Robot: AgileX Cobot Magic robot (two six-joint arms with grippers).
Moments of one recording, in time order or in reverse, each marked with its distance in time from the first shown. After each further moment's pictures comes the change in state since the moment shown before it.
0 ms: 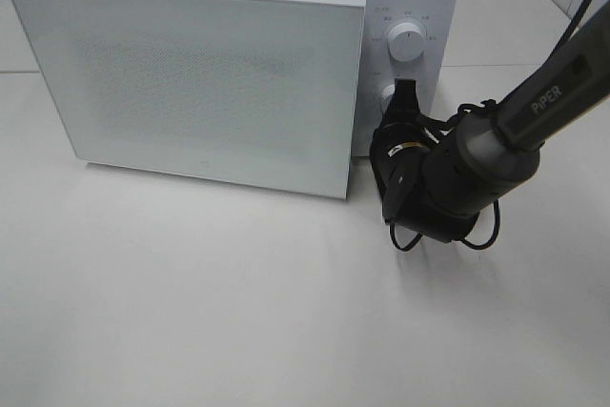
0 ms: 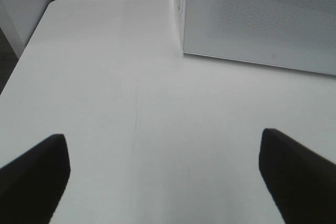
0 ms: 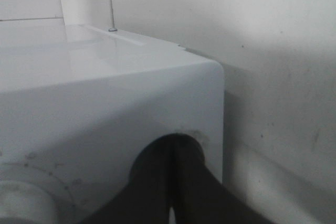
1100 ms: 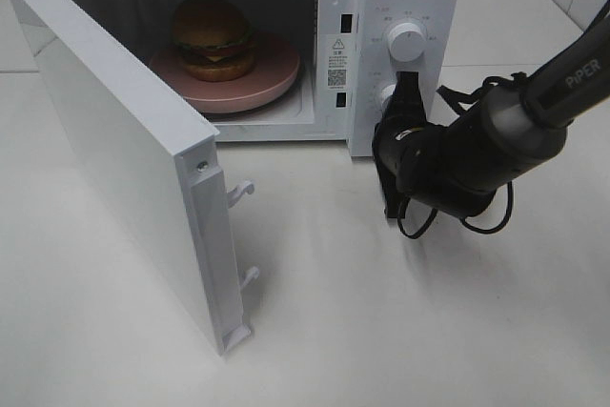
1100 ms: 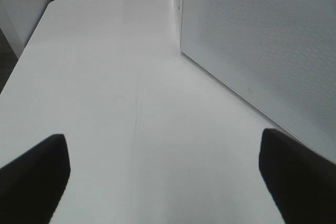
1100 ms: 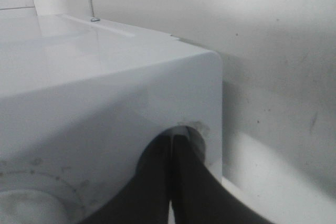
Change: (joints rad) left arm 0.000 0.000 0.000 0.000 0.000 0.000; right arm -0.031 -0.079 0.014 -0.026 0.176 -0.016
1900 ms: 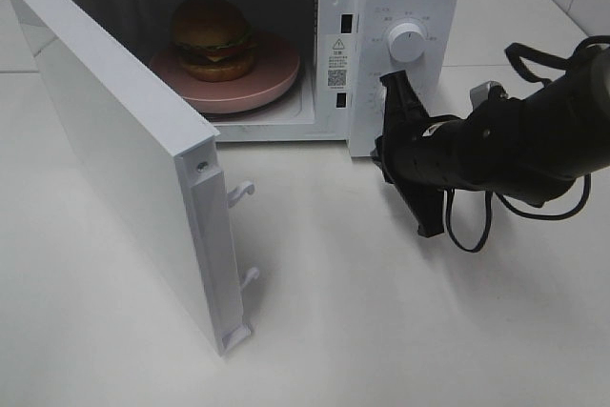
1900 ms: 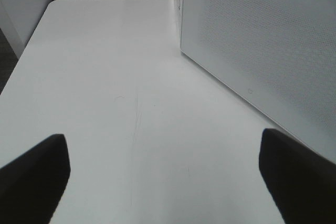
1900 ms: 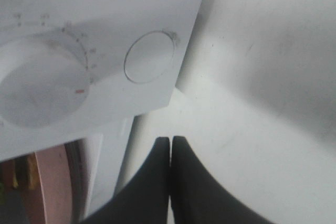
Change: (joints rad) left arm 0.000 0.000 0.000 0.000 0.000 0.000; right arm -0.006 -0.252 0.164 -0.153 0.322 -0.215
